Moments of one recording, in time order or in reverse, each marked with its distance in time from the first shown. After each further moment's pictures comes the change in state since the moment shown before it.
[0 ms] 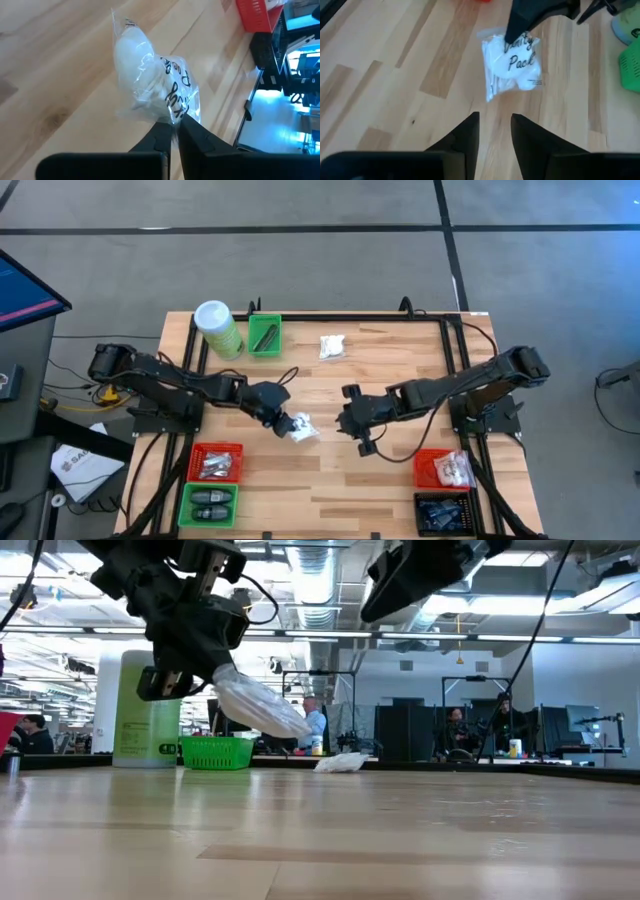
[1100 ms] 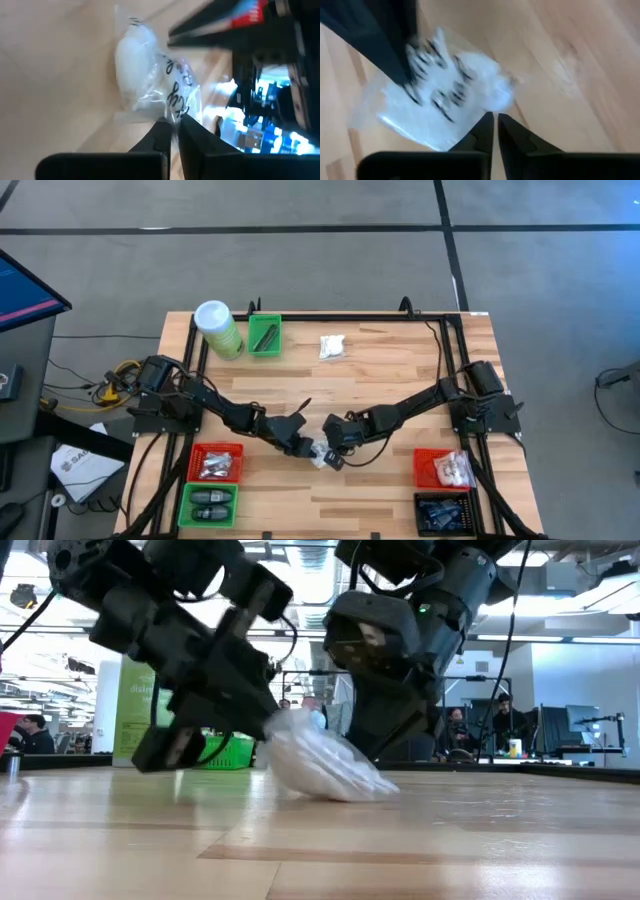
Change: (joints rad) left arm -0.181 0.417 0.000 0.597 -0.094 -0.406; right arm 0.019 0.377 0.000 0.180 -0.058 0.905
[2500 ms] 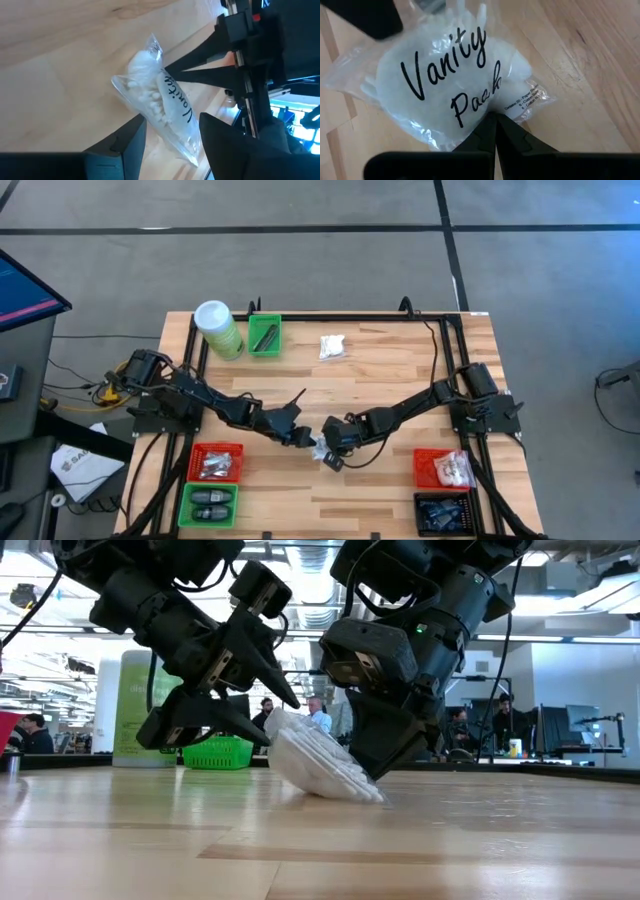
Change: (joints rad) left arm 0.038 -0.113 -0.001 -0.165 -0.096 -0.010; right arm 0.000 0.046 0.000 0.023 0.000 0.011
